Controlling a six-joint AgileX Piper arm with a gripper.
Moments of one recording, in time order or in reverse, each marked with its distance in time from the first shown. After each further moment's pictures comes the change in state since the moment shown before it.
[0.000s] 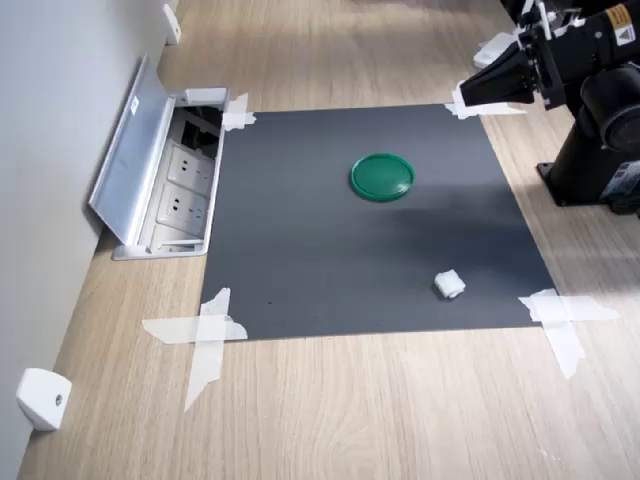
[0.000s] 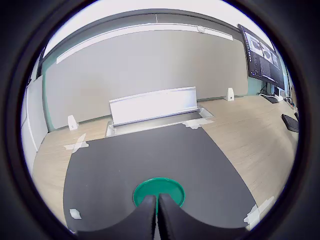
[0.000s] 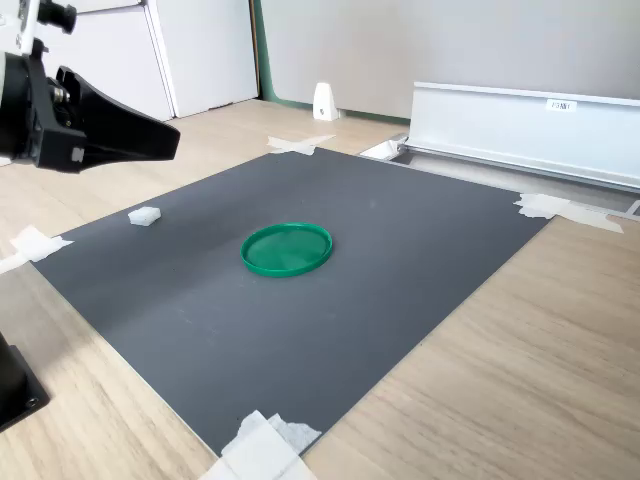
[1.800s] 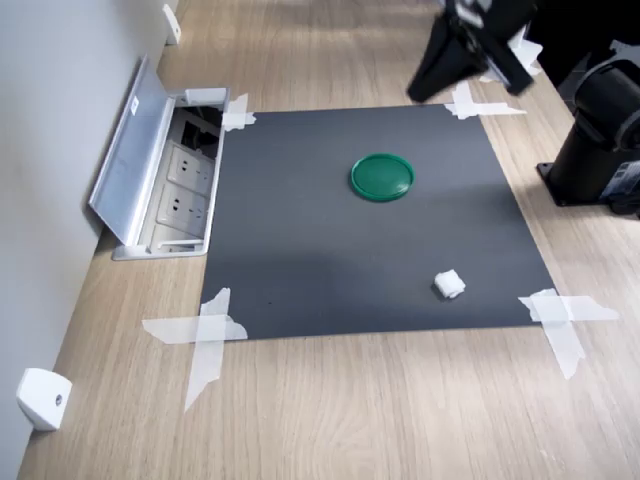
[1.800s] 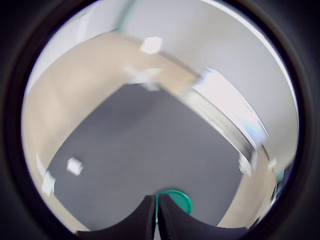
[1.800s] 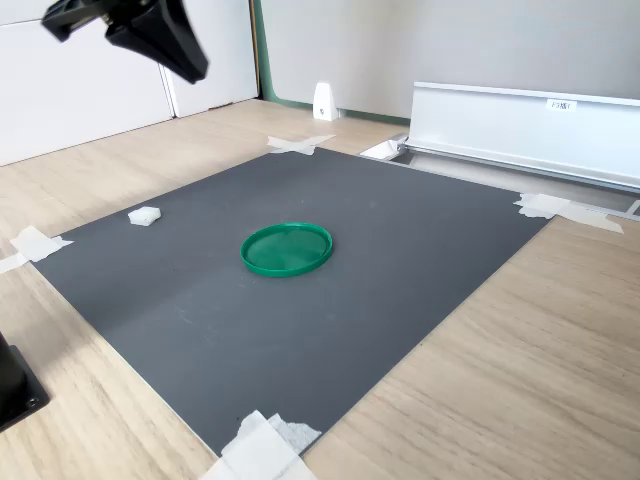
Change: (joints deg) arm 27.5 50.0 -34.0 -9.1 15.6 -27.1
